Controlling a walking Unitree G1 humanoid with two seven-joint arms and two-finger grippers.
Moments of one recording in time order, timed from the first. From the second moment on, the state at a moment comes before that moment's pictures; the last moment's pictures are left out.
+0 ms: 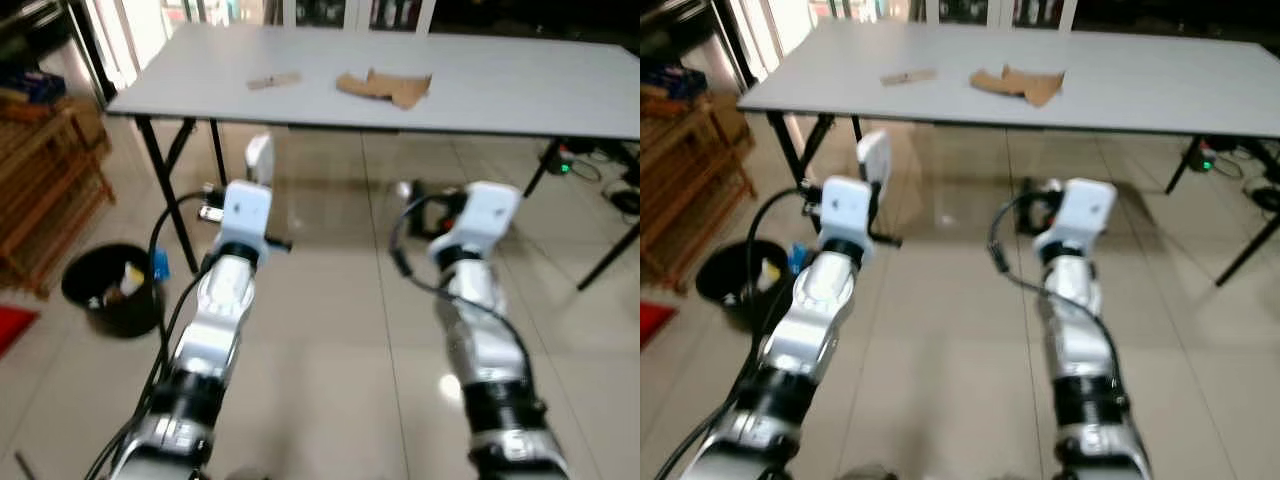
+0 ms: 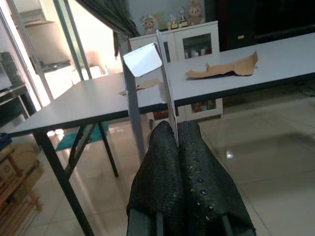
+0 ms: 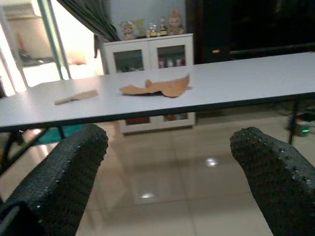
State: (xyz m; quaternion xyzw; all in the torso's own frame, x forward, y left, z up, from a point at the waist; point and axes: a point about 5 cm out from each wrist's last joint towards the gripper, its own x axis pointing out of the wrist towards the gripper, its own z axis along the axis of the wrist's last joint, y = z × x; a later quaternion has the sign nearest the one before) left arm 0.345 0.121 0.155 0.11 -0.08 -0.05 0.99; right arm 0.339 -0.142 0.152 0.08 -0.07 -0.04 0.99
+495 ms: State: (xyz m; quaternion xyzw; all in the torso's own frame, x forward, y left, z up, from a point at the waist) left arm 0.325 0.174 0.048 0.17 0.16 -0.04 0.97; right arm 0.307 -0.153 0.026 0.02 0.21 0.02 0.98
